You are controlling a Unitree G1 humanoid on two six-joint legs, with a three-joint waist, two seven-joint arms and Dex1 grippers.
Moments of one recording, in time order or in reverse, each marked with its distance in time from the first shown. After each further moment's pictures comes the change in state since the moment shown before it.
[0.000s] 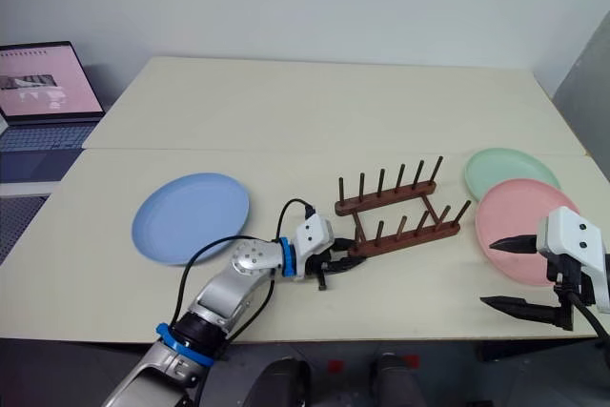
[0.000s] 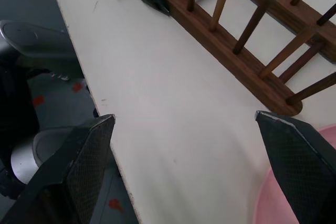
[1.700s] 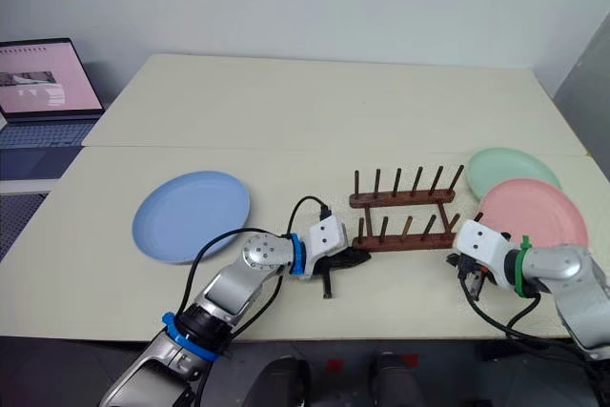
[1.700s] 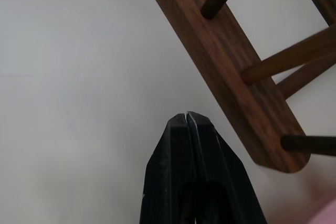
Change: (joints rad) left arm -0.040 -0.037 -0.067 -0.029 0.117 0.082 0.088; right arm -0.392 0.166 0.699 0.259 -0.448 -0.114 -0.407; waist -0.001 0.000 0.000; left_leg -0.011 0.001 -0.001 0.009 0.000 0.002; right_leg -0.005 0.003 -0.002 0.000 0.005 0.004
